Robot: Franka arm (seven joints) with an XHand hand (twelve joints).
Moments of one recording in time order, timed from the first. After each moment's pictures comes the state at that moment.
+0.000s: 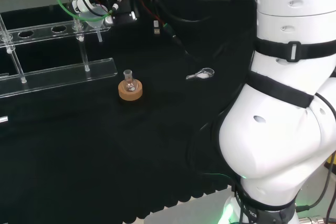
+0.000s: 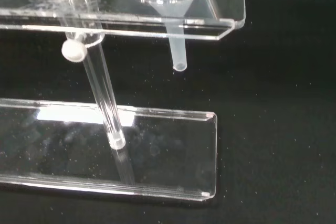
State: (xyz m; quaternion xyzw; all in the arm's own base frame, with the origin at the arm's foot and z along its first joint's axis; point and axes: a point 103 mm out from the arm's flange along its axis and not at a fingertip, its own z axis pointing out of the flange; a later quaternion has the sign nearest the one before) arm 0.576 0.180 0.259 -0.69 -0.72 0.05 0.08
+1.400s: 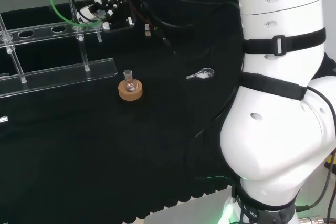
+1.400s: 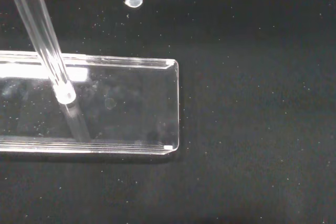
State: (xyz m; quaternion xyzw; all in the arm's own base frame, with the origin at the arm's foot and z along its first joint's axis) arm 0.586 0.176 0.226 -0.72 -0.67 0.13 0.09
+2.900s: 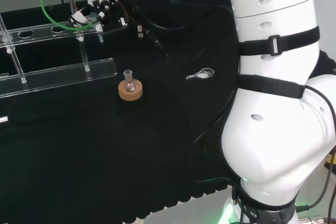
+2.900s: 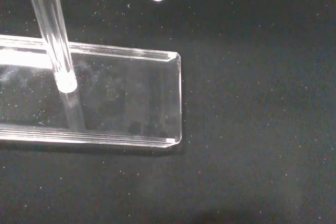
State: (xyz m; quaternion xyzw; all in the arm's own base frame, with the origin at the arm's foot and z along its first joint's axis) arm 0.586 0.194 0.224 -0.73 -0.66 0.16 0.08
